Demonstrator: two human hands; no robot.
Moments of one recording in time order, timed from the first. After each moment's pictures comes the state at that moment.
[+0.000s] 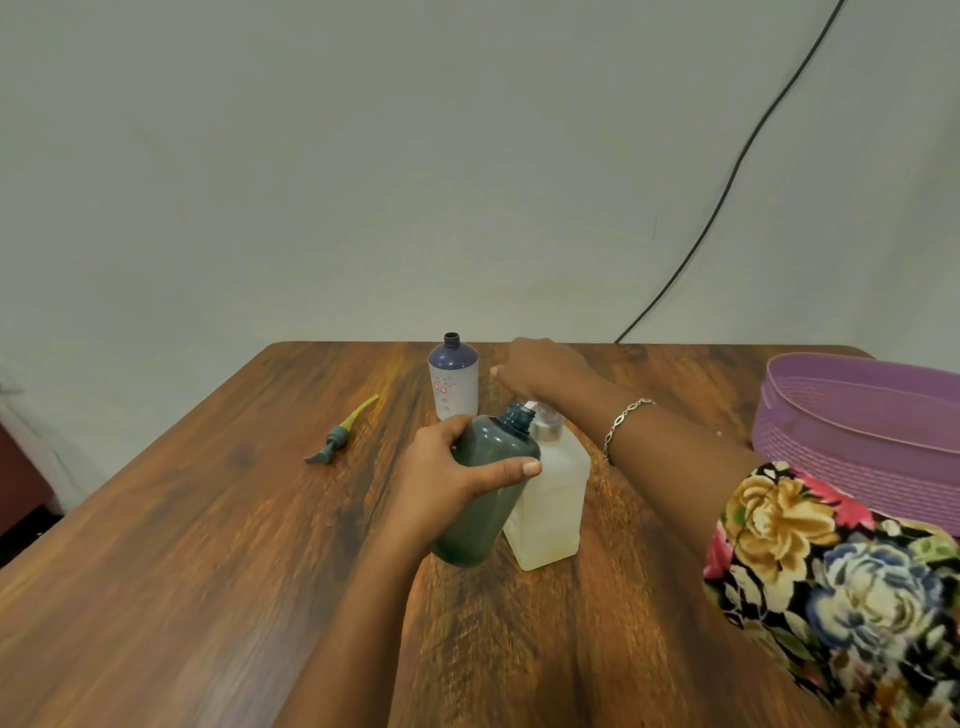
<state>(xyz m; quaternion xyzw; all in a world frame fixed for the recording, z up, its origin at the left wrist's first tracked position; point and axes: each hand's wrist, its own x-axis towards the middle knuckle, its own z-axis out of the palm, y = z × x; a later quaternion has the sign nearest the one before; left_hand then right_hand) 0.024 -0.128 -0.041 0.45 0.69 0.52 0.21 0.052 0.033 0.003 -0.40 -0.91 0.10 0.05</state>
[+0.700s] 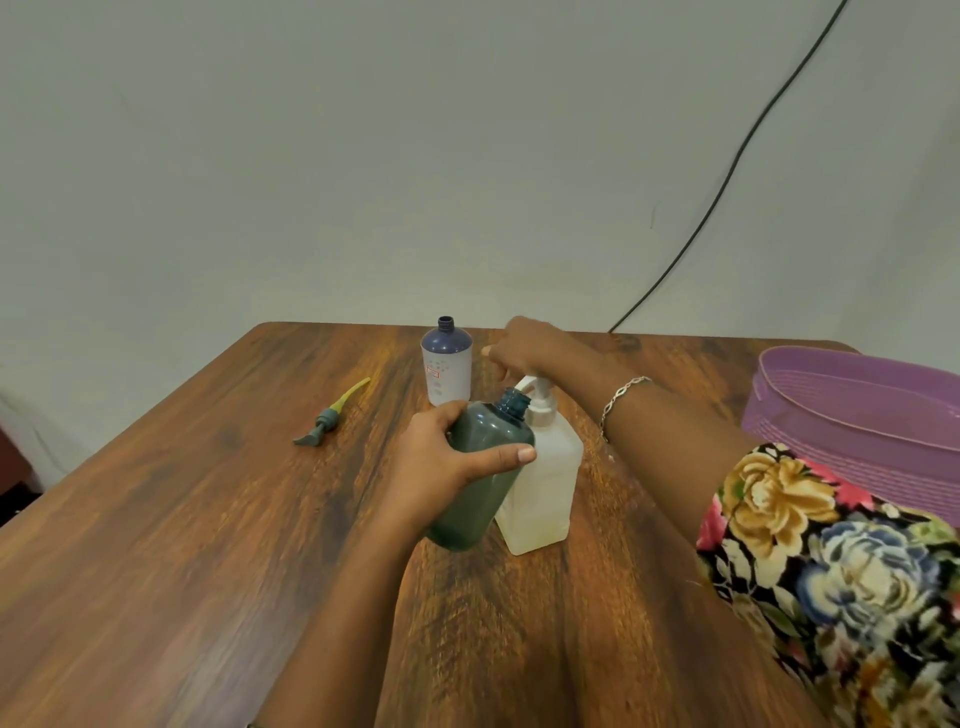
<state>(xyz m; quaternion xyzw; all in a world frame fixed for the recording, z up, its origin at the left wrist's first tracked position) 0.019 -0.123 -0.044 0.45 0.69 0.52 0.21 0.043 0.041 0.010 -0.39 -0.90 0.20 0.04</state>
